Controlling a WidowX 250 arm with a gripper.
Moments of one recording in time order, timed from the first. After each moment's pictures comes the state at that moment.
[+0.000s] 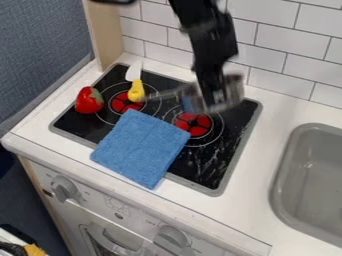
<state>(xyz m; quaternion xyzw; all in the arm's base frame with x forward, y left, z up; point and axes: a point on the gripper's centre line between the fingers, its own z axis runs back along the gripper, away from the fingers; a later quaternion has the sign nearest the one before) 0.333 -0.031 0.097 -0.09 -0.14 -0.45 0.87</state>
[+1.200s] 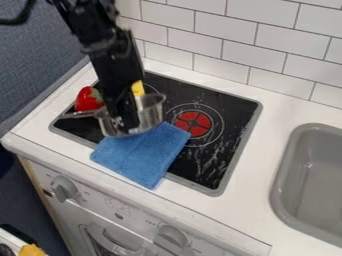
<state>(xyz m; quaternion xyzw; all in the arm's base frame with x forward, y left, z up) 0.248 0.040 0.071 -0.09 -0.07 -0.46 0.88</state>
